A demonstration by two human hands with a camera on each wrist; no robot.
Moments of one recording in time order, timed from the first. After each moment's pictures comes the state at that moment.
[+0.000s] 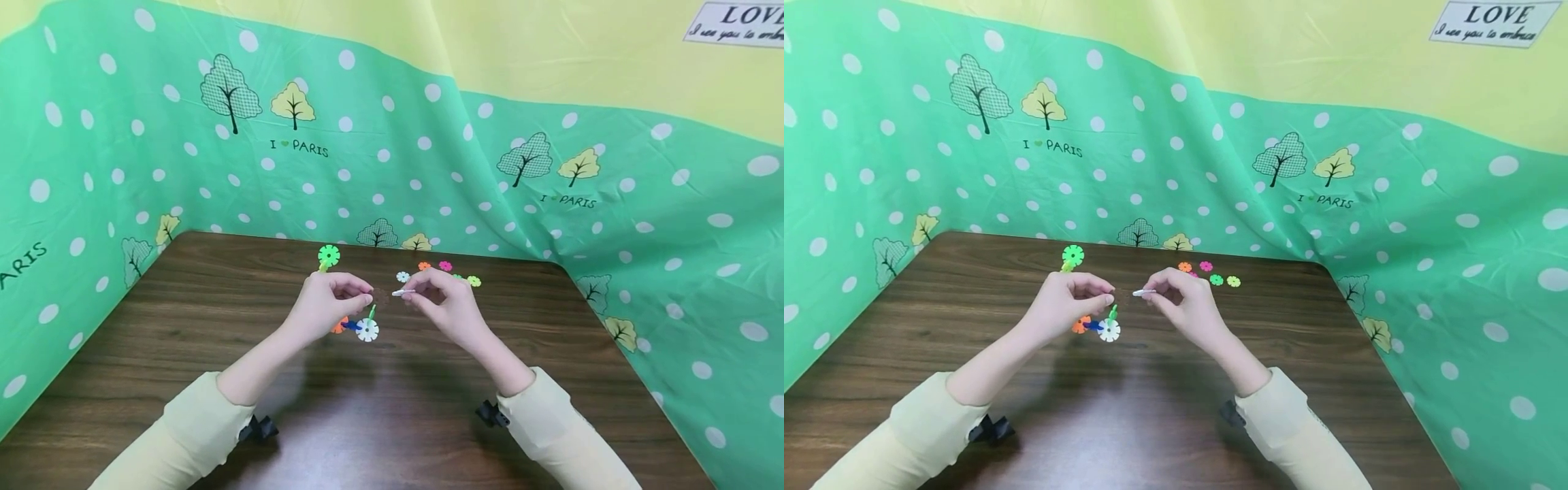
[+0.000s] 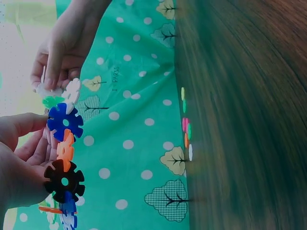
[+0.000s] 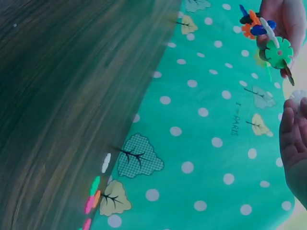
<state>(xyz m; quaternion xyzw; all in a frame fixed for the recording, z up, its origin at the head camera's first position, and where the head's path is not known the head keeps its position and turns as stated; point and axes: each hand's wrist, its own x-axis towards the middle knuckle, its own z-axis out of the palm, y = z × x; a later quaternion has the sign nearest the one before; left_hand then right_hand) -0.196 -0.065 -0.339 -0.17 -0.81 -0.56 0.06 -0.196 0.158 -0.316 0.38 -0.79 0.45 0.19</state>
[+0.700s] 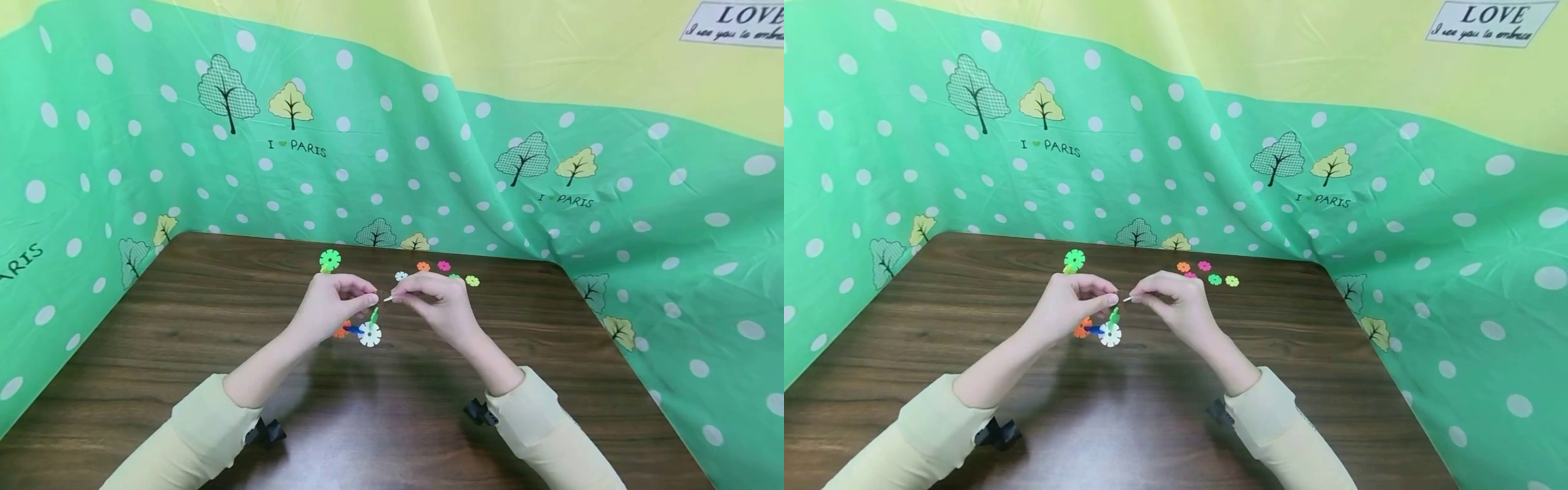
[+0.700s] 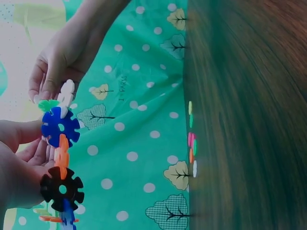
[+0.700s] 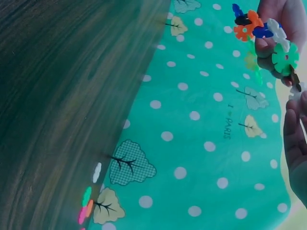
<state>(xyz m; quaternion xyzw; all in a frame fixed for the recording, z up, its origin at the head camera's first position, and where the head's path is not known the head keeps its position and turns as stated) -0.194 -0.053 -0.339 -0.16 -0.78 -0.61 0.03 -0.218 0.156 -0.337 0.47 -0.71 0.46 0.25</state>
